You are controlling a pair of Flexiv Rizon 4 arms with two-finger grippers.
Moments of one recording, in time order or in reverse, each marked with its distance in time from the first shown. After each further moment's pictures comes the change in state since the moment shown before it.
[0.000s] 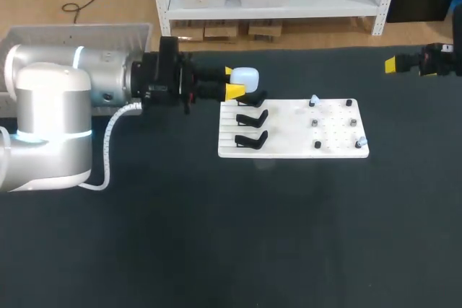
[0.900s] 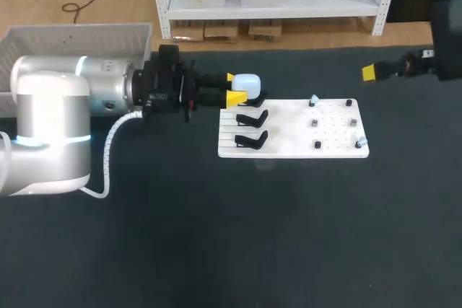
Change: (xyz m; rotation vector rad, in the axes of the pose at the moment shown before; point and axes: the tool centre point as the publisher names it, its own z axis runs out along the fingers) left arm 0.001 -0.014 0.004 0.054 -0.068 0.016; right arm 0.014 0.066 -0.001 -0.086 0.025 -0.141
